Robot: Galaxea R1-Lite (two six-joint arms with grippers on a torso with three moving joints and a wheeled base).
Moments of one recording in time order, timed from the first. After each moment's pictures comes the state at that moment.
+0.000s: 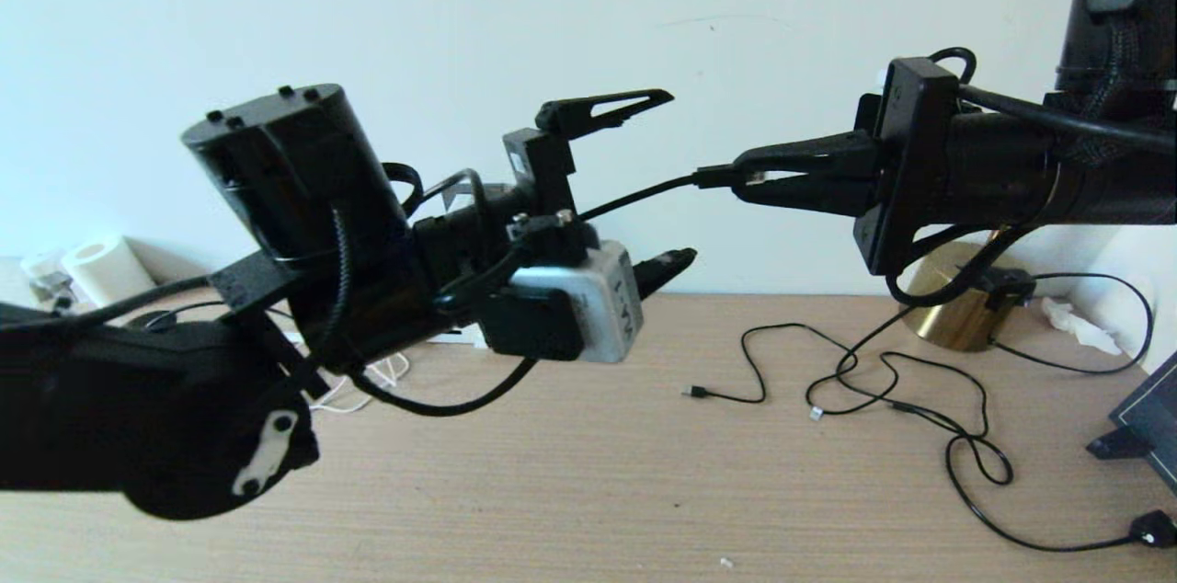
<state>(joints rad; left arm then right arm) -0.68 1.73 -1.00 -0.97 -0.43 1.40 0.39 1.60 -1.31 -0.16 0.92 1.34</state>
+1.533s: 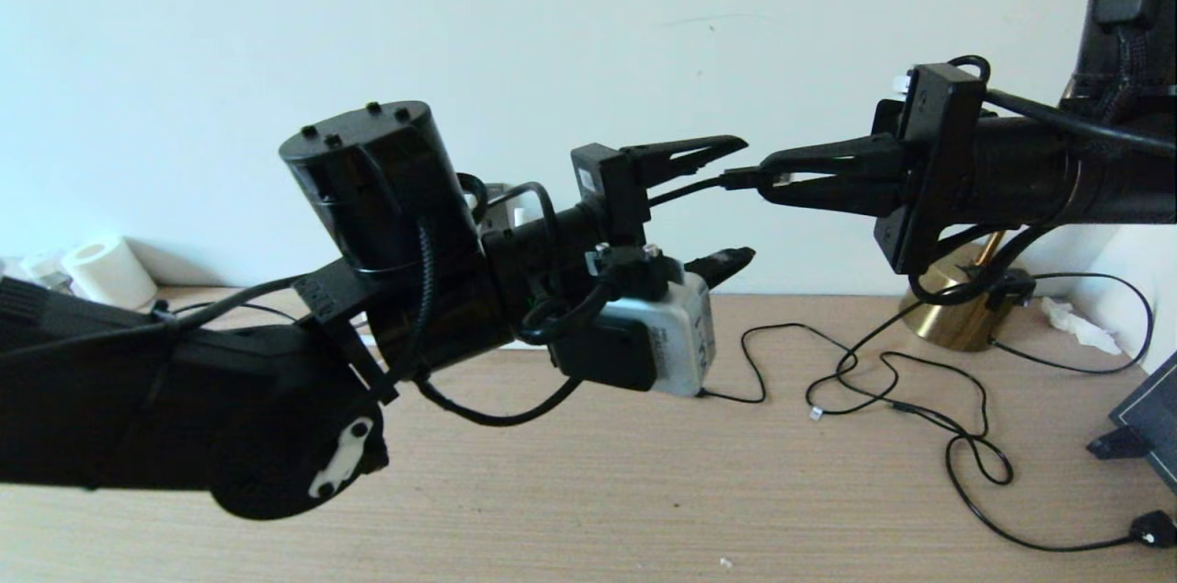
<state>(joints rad) -0.76 1.80 -1.06 -0.98 -0.44 1.41 0.32 1.60 -1.30 -0.15 1.00 1.34</state>
